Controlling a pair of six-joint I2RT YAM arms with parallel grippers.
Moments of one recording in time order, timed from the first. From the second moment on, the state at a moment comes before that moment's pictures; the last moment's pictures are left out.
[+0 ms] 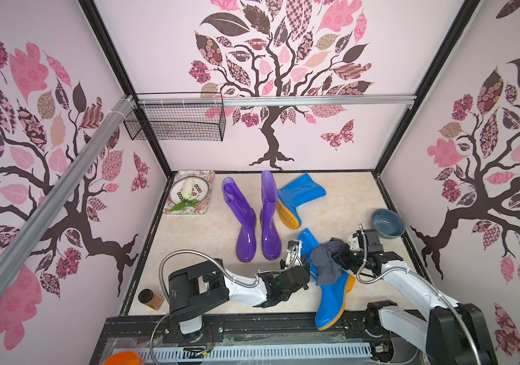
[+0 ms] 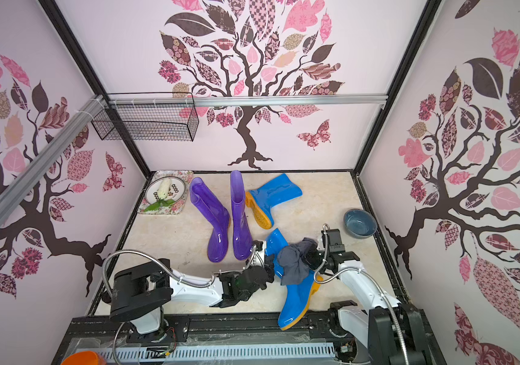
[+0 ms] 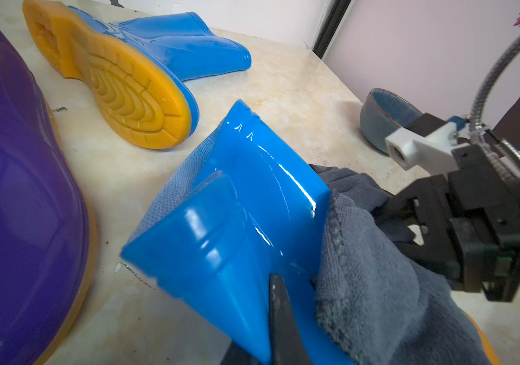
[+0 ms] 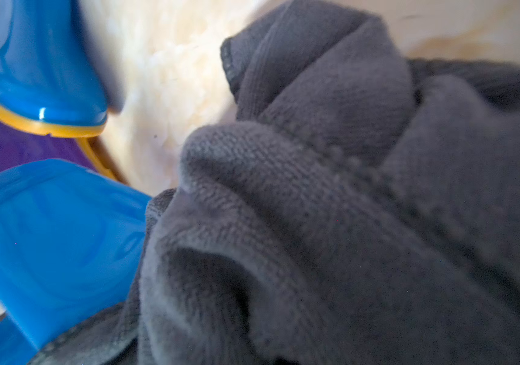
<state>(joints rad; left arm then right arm) -1.30 1.75 0.75 0.54 -0.66 -0.68 0.13 1.13 0.46 -0.34 -0.50 0.80</state>
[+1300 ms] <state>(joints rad) -1.30 1.76 0.76 0.51 -0.68 -0.66 0.43 0.99 0.62 -0.55 -0.45 0.75</state>
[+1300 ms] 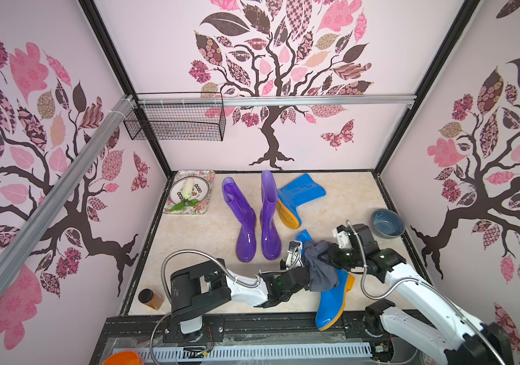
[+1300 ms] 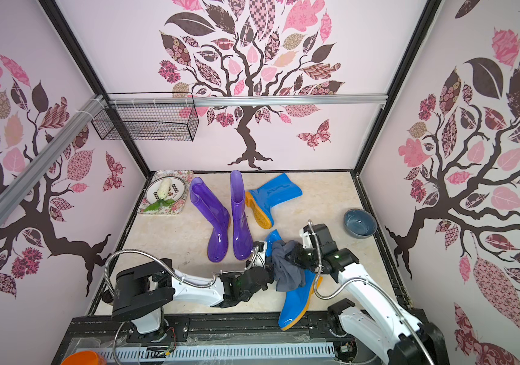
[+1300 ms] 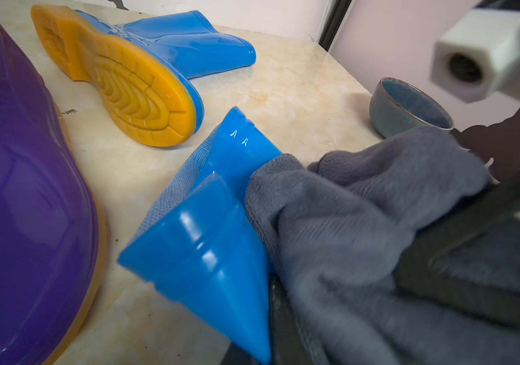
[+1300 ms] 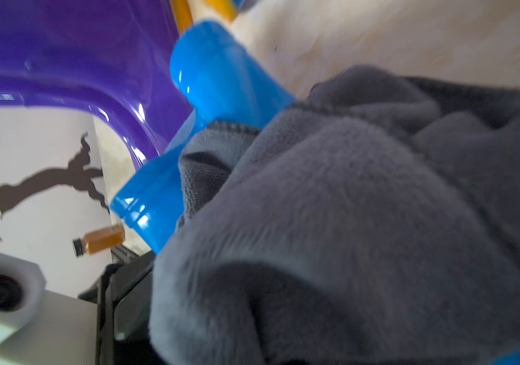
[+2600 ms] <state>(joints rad) -1.30 1.76 0.76 0.51 -0.68 -0.67 0.50 1.08 0.75 -0.48 -0.37 0.68</state>
